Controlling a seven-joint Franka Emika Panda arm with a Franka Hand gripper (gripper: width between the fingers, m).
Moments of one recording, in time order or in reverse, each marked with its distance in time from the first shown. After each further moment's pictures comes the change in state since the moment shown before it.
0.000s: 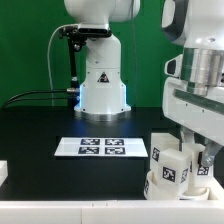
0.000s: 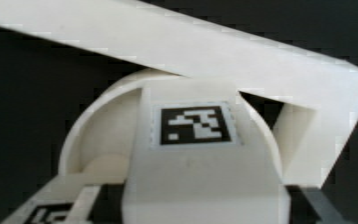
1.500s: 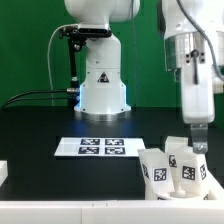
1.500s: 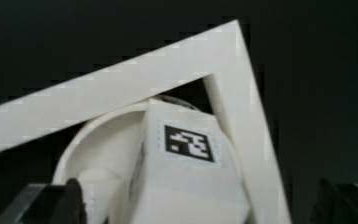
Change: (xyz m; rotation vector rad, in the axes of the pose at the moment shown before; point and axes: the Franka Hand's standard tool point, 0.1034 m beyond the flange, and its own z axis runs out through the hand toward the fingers) arm 0.006 -0.016 -0.032 0.200 -0.156 0.390
